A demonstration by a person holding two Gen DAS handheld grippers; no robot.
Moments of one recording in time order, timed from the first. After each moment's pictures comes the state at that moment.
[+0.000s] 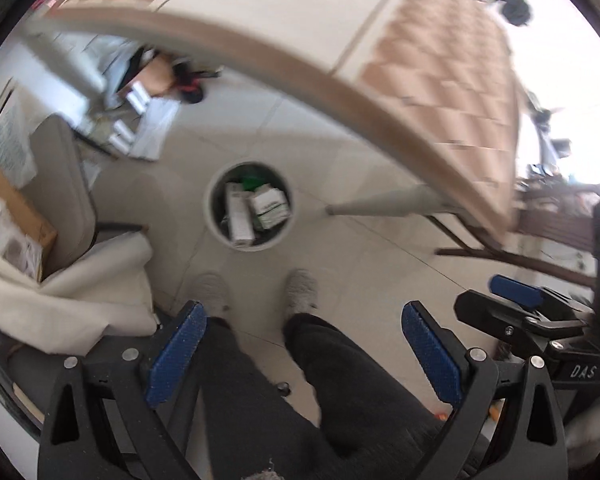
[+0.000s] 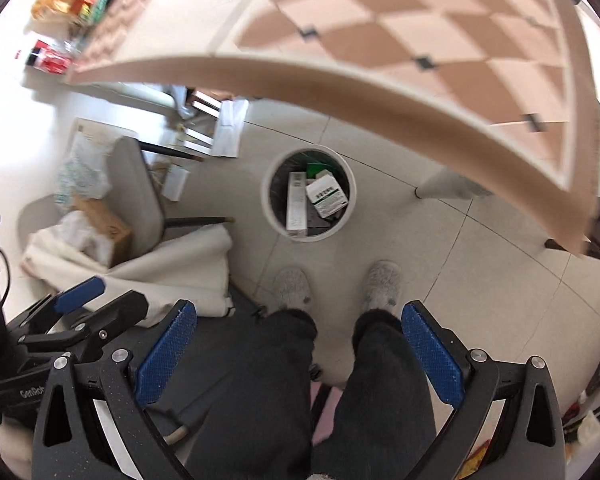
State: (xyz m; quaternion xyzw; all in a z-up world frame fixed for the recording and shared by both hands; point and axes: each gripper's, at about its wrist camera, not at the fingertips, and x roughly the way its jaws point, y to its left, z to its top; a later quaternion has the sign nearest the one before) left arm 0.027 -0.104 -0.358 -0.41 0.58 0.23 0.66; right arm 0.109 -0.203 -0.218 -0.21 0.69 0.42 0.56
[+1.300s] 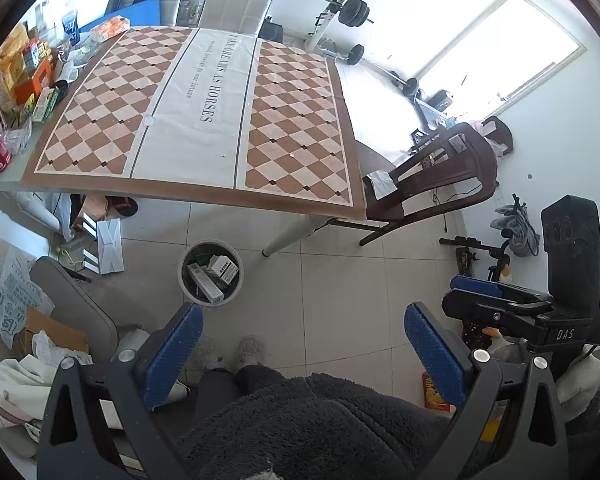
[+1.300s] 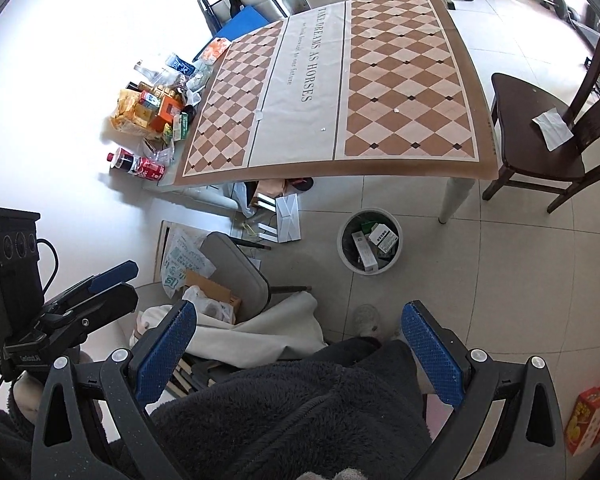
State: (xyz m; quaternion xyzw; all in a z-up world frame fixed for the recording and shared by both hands) left arm -0.047 -0.090 -0.132 -0.30 0.51 0.06 0.80; right arm -0.041 -0.283 0.060 -0.03 0.63 0.39 0.67
